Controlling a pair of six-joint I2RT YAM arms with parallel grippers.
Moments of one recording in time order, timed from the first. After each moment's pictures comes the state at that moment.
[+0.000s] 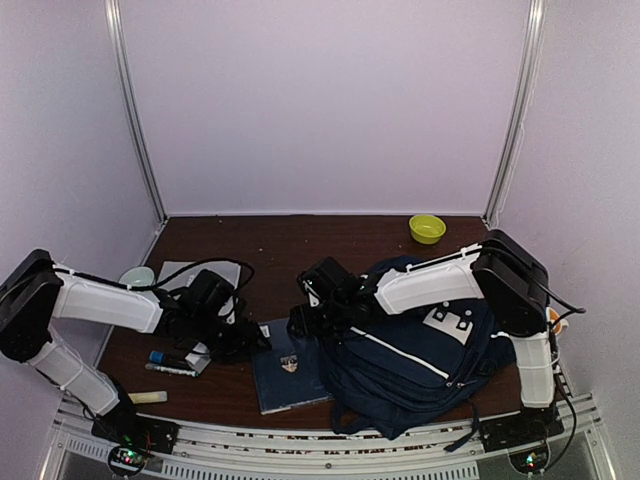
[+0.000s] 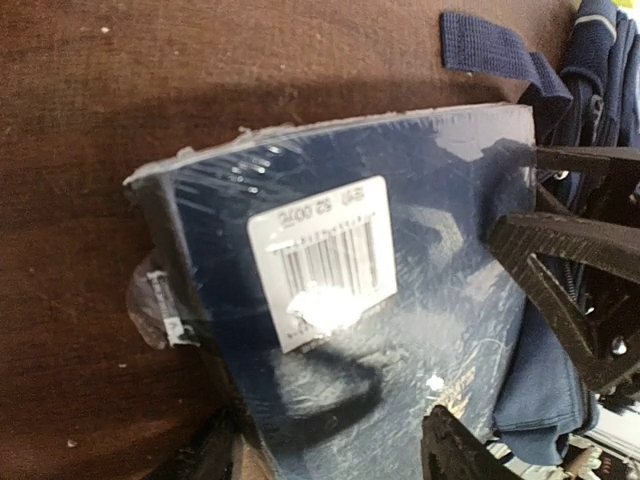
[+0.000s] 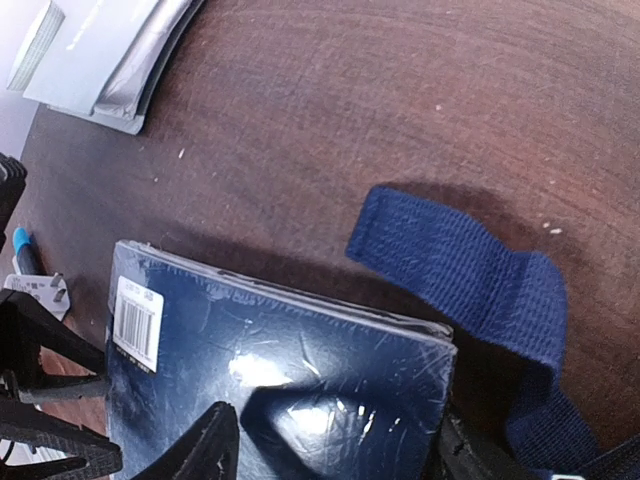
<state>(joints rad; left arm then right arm) -0.73 1.48 0.61 -0.11 0.31 -0.92 0.99 2.12 1.41 -0.14 -0.08 0.65</state>
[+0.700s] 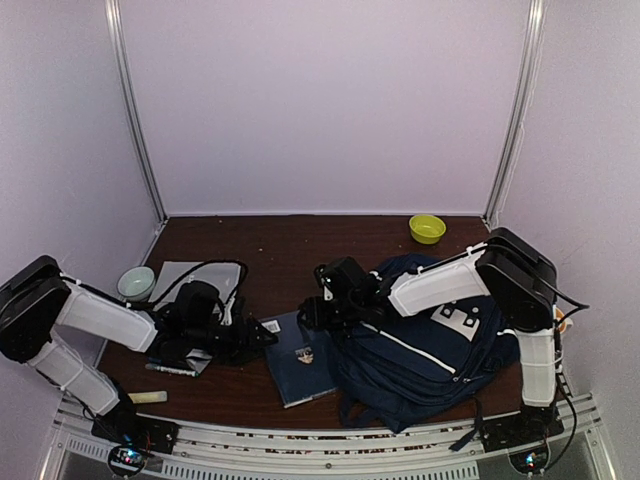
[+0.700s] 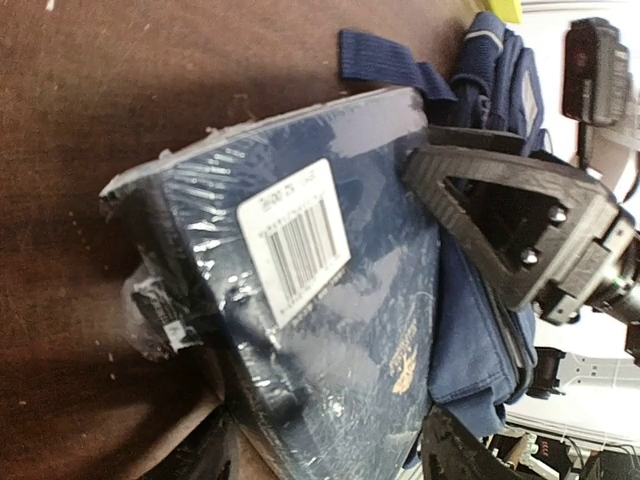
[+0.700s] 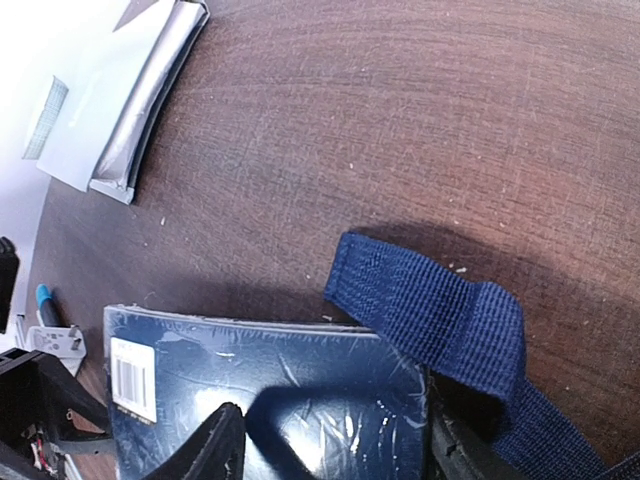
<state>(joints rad) -0.72 1.46 0.42 0.39 0.42 -1.06 0.94 2.08 1.27 0.07 -0.08 0.74</state>
